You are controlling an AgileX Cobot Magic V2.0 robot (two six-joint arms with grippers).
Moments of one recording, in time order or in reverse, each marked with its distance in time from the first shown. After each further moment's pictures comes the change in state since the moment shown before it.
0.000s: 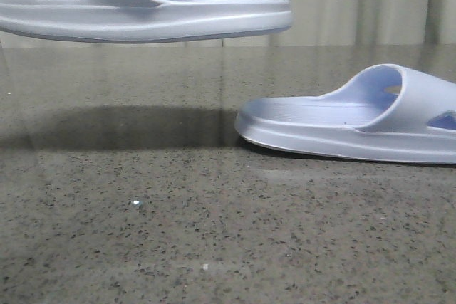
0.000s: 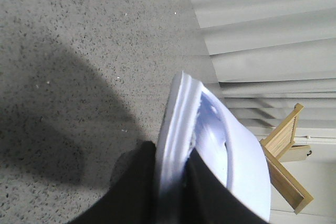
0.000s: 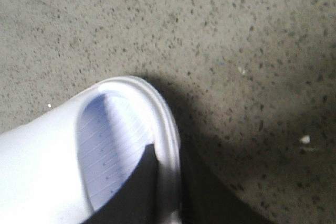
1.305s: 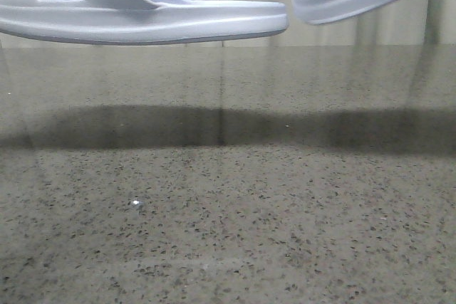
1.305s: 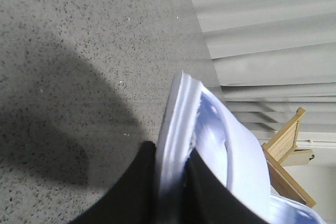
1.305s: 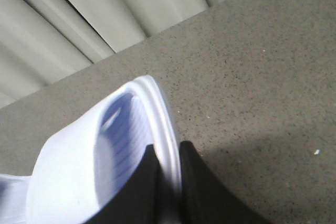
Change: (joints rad) left arm 0.002 0.000 0.000 0.000 -0.013 0.000; right arm 0.000 -0.379 -0.424 -0.257 0.403 -0.006
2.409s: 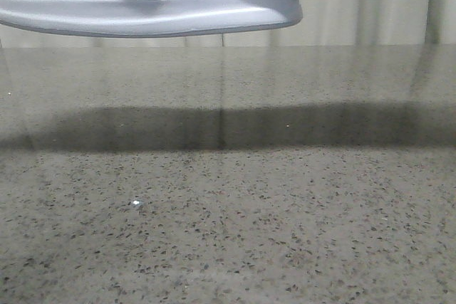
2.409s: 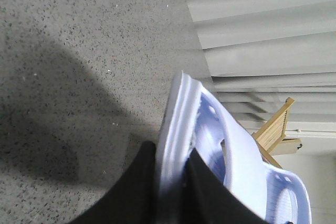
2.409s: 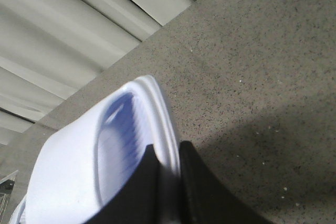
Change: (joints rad) left arm 0.000 0.000 0.002 -0.015 0.044 0.000; right arm 0.000 0.116 0.140 0.448 -0.182 -0.196
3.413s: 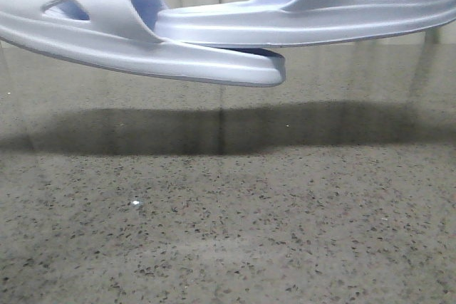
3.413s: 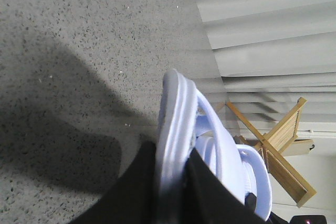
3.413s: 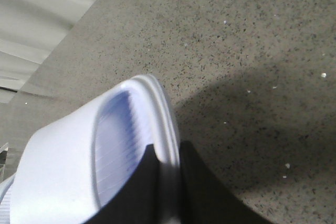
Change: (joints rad) left arm 0.000 0.000 0.002 0.034 -0.011 0.000; right arm 0.000 0.248 0.076 0.357 -0.030 -0.326
